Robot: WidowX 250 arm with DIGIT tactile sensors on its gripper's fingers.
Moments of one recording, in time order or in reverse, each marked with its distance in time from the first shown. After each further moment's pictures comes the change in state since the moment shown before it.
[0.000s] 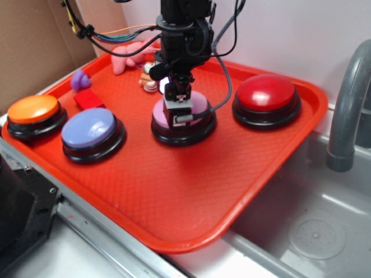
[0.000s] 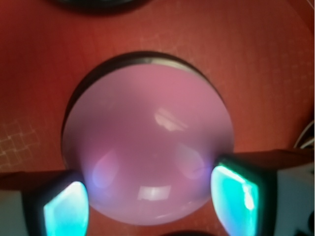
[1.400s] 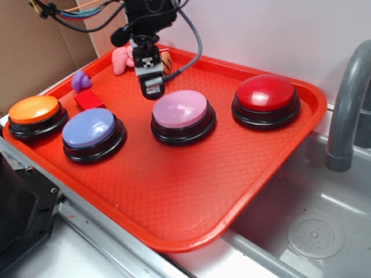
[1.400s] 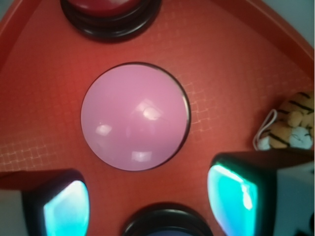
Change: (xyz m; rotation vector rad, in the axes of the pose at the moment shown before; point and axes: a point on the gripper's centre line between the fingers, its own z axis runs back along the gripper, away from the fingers) arm -0.026 0.013 0.045 -0.086 -0.142 -0.026
